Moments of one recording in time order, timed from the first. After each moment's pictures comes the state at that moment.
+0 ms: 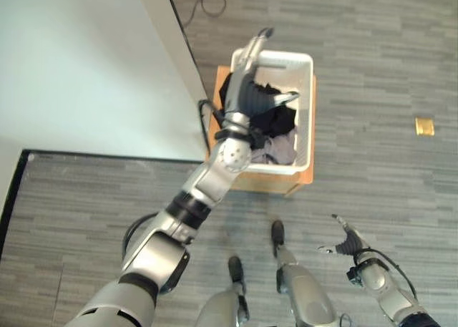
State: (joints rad) left arm -0.73 0.35 -0.38 0.14 0.11 -0.07 0.48; right arm 0.04 -0.49 0.29 0.34 -0.27 -0.08 -0.24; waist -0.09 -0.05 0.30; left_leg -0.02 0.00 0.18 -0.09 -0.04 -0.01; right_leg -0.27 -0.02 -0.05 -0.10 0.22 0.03
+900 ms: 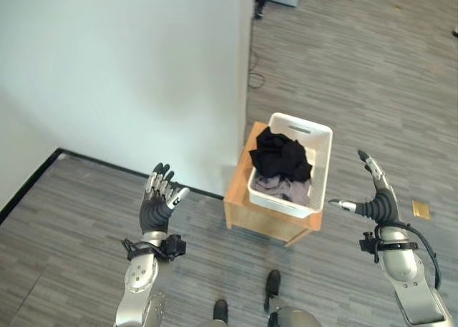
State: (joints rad) left arm 0.21 0.31 -0.03 -0.15 -0.54 -0.23 0.13; right arm 0.14 -0.41 0.08 -0.31 -0.26 -0.18 -0.25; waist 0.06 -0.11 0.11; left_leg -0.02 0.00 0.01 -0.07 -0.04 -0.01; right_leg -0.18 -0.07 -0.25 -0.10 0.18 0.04
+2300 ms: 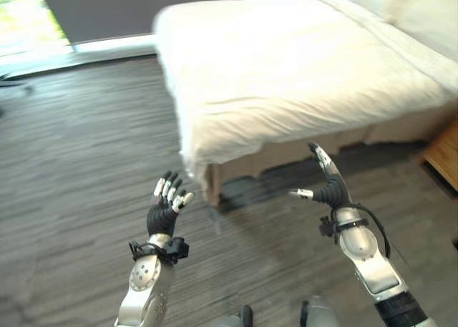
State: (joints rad) left arm 0.23 0.38 -0.11 -0.08 -0.62 -0.23 0.11; right arm -0.01 -0.33 0.27 -0.08 -0.10 -0.19 -0.19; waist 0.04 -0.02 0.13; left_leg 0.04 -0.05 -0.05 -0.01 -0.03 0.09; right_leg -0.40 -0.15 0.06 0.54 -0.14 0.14
